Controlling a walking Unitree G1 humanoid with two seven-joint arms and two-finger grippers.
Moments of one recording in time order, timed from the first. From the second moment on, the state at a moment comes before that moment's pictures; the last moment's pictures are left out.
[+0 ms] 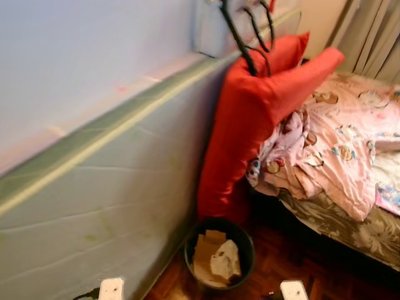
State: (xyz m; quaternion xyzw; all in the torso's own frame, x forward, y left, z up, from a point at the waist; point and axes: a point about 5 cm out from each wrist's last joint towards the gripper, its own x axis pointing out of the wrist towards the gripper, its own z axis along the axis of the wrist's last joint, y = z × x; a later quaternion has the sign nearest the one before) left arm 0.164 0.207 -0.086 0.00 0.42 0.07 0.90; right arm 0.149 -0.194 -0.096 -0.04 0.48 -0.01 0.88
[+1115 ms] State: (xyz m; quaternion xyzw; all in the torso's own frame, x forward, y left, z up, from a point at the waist) left arm 0.160 0.213 -0.087 0.00 0.43 0.08 0.90; right arm 0.149 -0.186 -0.098 -0.03 0.48 0.00 0.88
